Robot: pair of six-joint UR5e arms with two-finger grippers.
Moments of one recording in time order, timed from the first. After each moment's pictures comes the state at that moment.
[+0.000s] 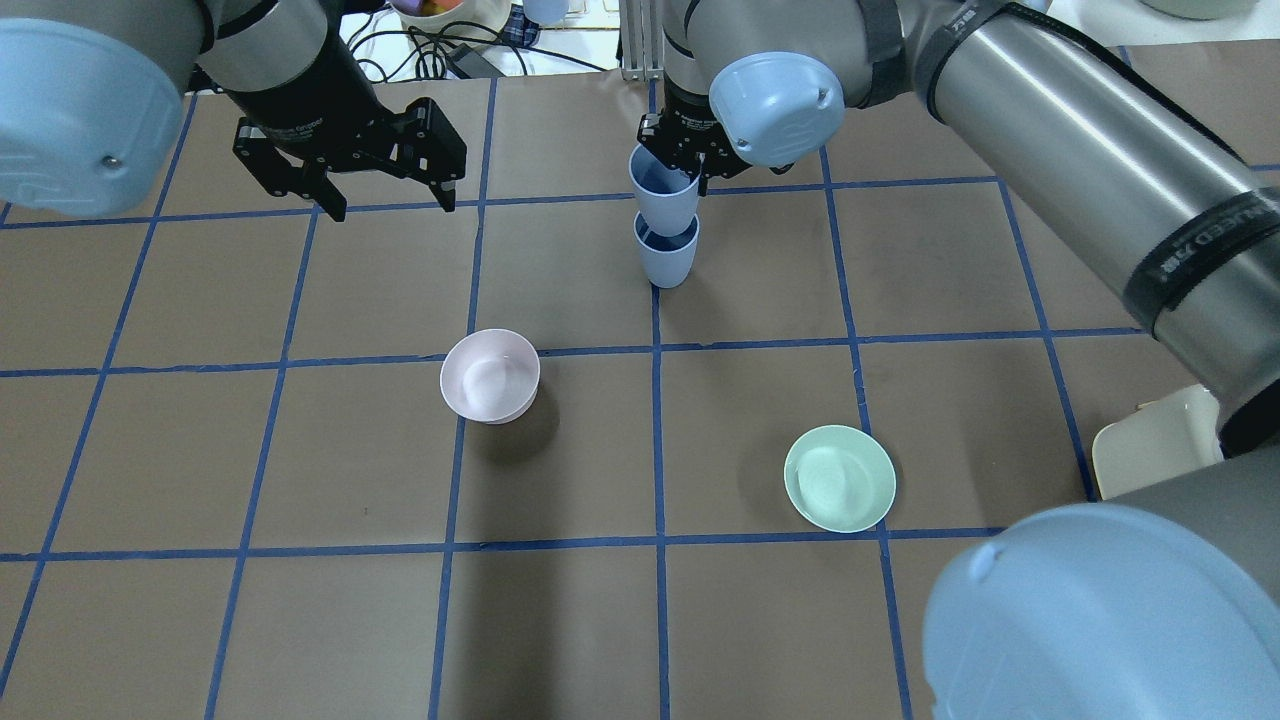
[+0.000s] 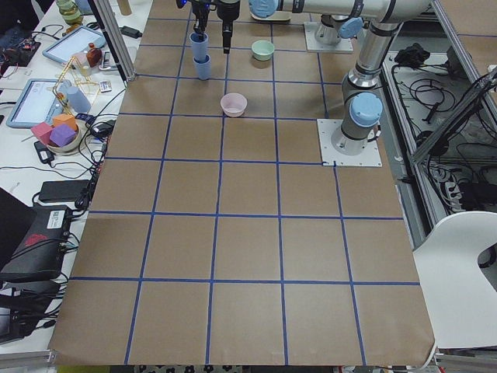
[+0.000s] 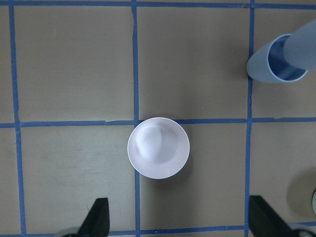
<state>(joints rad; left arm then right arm) -1.63 -1.62 -1.51 -1.50 1.52 -0.07 1.84 -1.05 1.28 -1.89 -1.59 0.50</state>
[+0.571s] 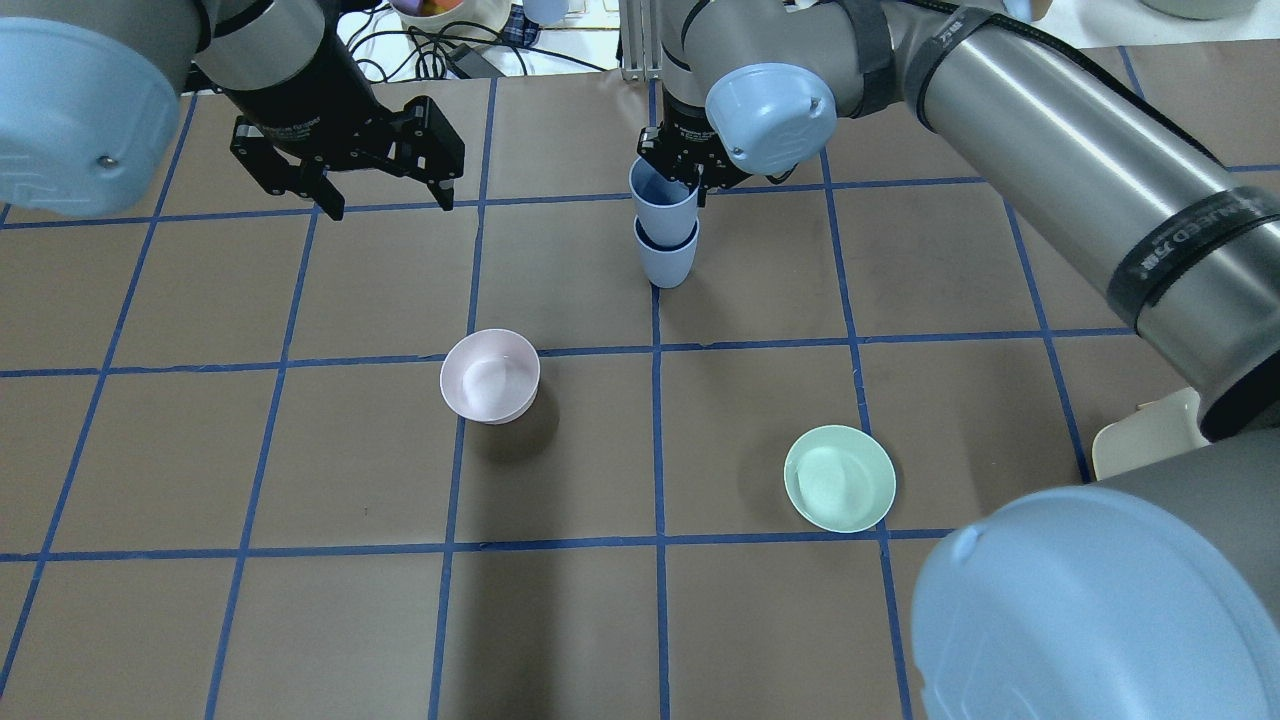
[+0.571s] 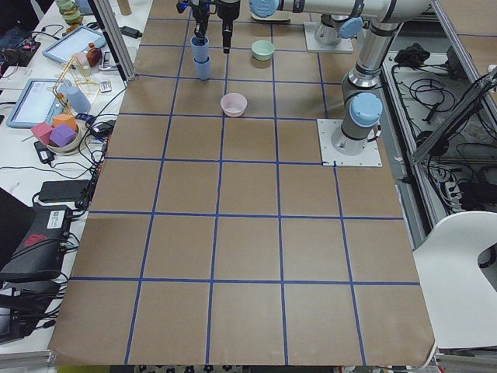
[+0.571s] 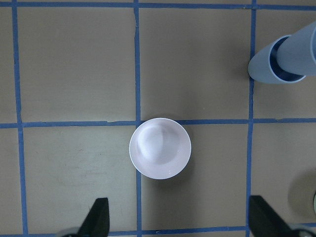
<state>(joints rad) -1.63 -1.62 -1.51 -1.50 1.52 -0.07 1.84 -1.03 1.28 -1.89 -1.59 0.49</state>
